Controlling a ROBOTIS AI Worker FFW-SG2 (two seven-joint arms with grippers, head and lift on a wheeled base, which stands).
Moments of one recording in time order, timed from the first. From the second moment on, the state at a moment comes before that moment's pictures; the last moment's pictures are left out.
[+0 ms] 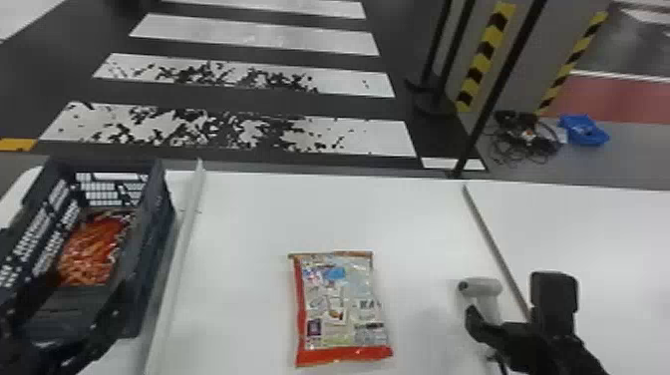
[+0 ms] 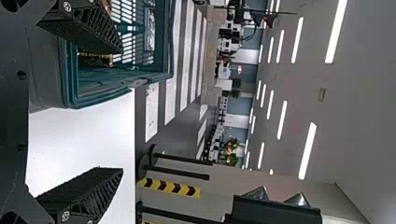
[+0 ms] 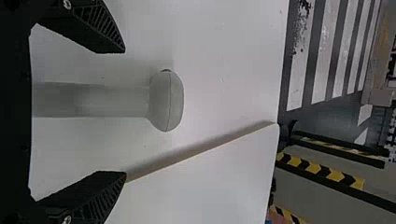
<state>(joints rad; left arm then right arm) 0.63 0.25 0.15 -1.94 0.38 -0.14 -0.33 0.41 -0.09 -0.23 -2.05 0.00 0.78 0.02</state>
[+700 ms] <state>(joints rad) 0.63 0.25 0.15 -1.93 0.38 -0.14 -0.33 0.50 -0.05 -0.15 -2.30 -0.20 0.95 0.16</state>
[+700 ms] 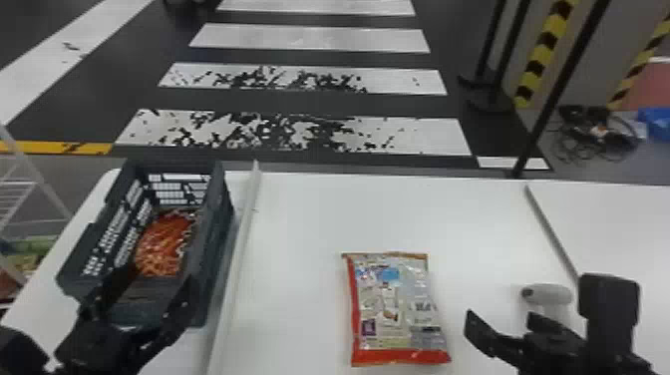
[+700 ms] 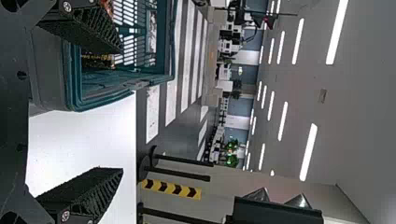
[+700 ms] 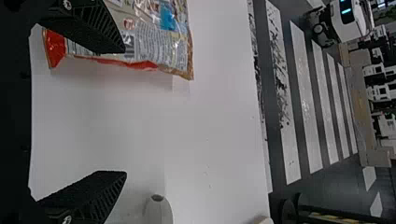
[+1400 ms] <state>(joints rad) 0.62 0.25 0.15 -1.92 0.38 -0.14 -0.33 0.43 -0.04 -0.08 -2.15 -0.29 0.97 0.23</state>
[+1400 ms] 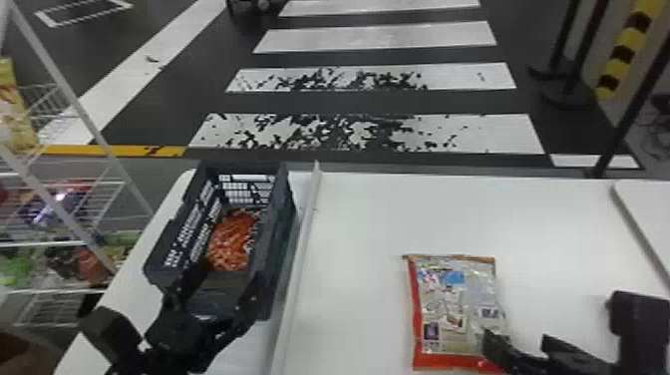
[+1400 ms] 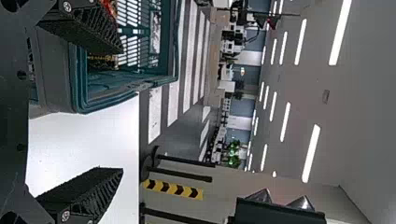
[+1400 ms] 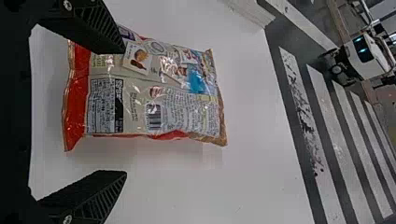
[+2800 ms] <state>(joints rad) 0.61 0.26 0.15 -1.91 0.38 -0.14 -0.32 0.30 -0.04 -0.08 -1.91 -0.29 1.02 0.27</state>
